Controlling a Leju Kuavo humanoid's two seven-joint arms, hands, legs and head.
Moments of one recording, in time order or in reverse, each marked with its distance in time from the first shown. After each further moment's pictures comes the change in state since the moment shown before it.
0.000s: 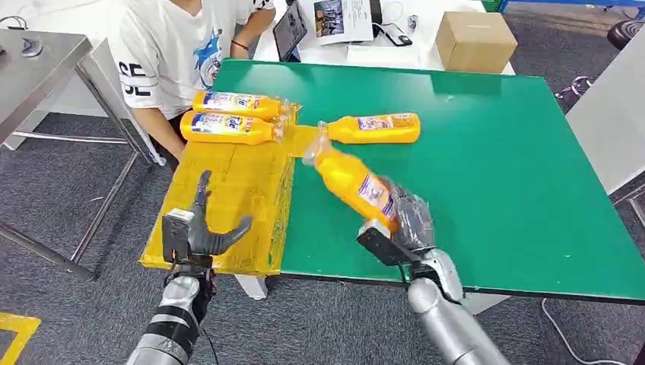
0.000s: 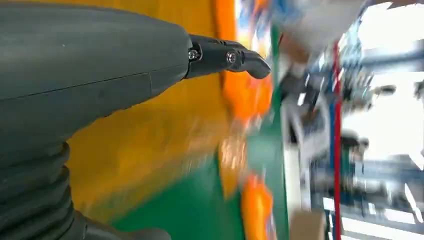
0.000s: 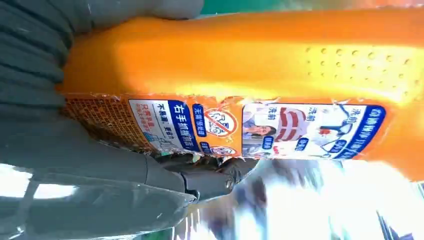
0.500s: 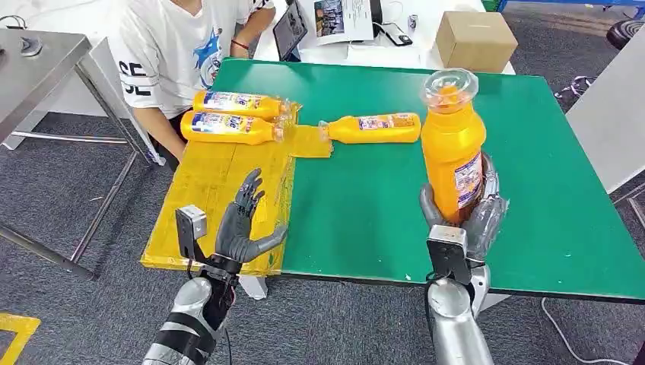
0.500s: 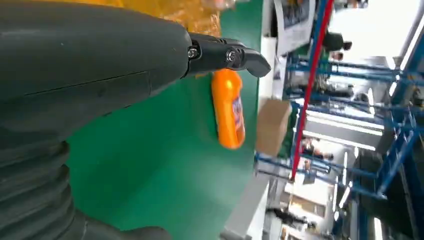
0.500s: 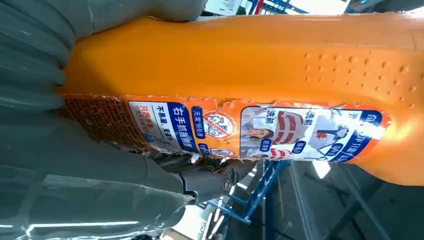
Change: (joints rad) left arm 0.046 -0.010 -0.191 -0.144 0.240 -0.234 0.123; right arm 0.133 0.160 -0.298 -0.313 -0.109 -0.055 -0.247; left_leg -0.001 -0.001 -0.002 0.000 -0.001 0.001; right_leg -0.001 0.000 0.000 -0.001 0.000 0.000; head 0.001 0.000
